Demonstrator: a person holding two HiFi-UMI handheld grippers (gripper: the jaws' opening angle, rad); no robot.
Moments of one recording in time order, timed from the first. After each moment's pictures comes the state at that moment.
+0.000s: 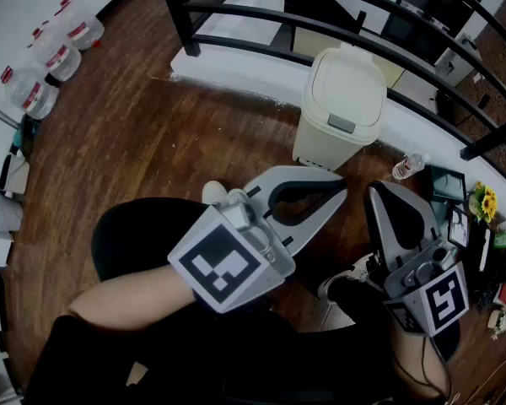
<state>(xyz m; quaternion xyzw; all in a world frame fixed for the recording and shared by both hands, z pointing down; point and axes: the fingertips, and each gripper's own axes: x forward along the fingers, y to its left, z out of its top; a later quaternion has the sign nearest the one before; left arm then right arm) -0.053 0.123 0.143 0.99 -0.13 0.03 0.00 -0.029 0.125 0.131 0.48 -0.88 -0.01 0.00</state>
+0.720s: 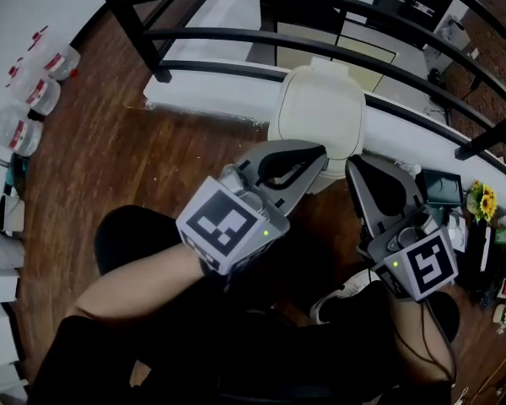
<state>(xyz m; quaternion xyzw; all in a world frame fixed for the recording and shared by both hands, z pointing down) 0.037 -0.043 0.173 0.99 -0.16 0.05 0.01 0.058 -0.028 0.153 0.50 -0.87 -0.03 0.04</state>
